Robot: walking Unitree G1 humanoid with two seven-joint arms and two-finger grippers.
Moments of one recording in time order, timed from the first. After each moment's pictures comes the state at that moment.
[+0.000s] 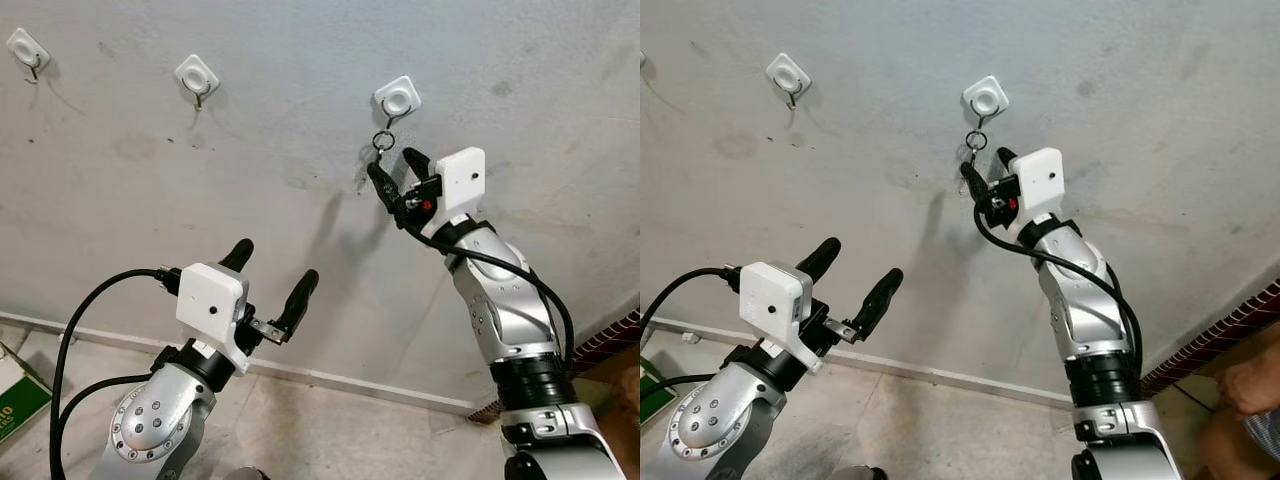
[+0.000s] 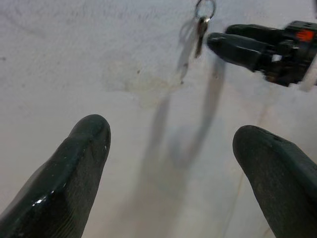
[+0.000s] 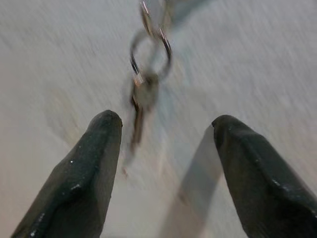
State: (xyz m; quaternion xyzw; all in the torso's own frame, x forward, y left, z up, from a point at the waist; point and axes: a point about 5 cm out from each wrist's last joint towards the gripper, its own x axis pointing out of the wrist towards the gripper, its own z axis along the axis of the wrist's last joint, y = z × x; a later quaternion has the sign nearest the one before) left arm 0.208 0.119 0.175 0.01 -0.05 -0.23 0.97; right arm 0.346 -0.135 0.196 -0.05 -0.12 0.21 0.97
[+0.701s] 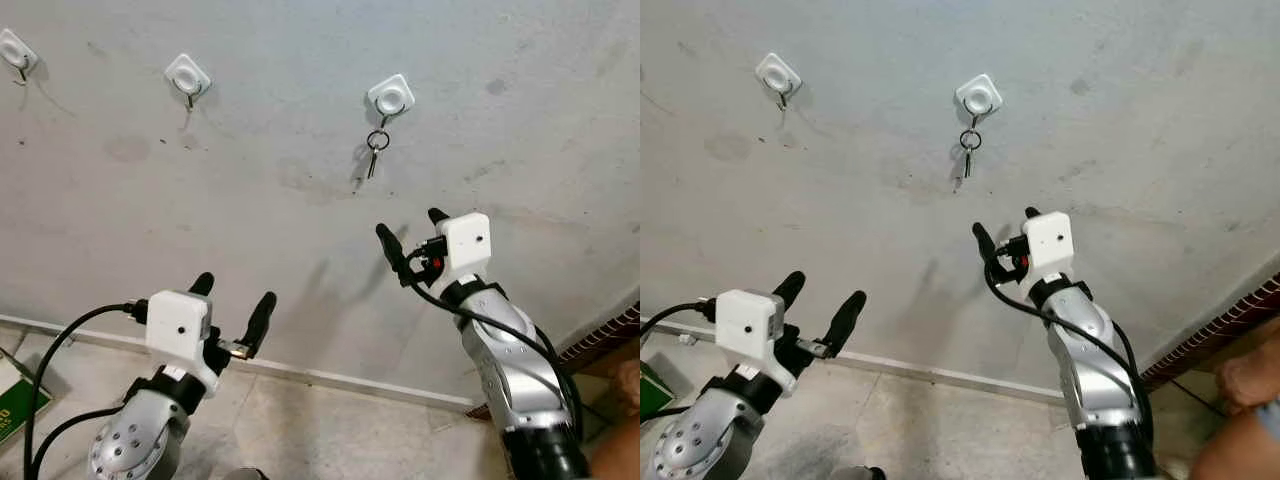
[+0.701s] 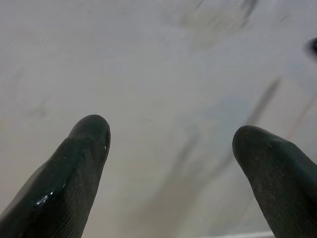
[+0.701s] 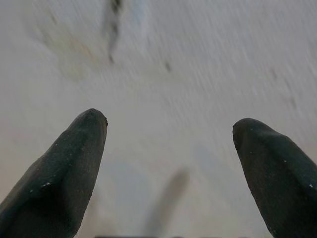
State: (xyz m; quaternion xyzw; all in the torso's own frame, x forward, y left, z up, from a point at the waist) left arm 0.197 0.156 0.135 0.00 0.03 -0.13 0.99; right arm 0.301 -0.149 0.143 -0.05 -0.03 0.16 0.99
